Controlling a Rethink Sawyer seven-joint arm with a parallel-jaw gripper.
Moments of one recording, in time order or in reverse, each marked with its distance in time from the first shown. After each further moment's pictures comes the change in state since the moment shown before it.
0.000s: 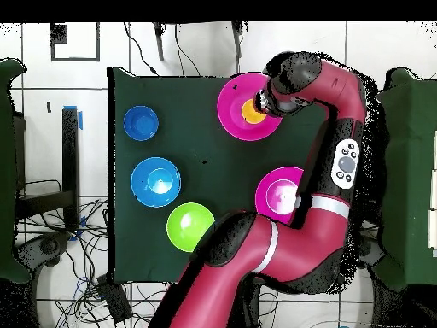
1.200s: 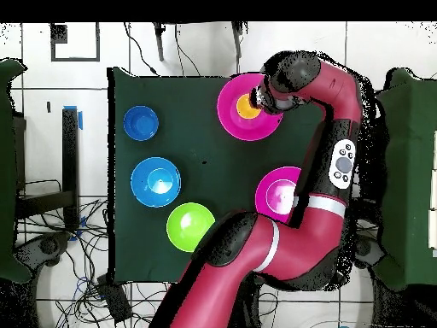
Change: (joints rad) arm -0.004 0.011 0.067 -0.018 -0.002 -0.017 0.000
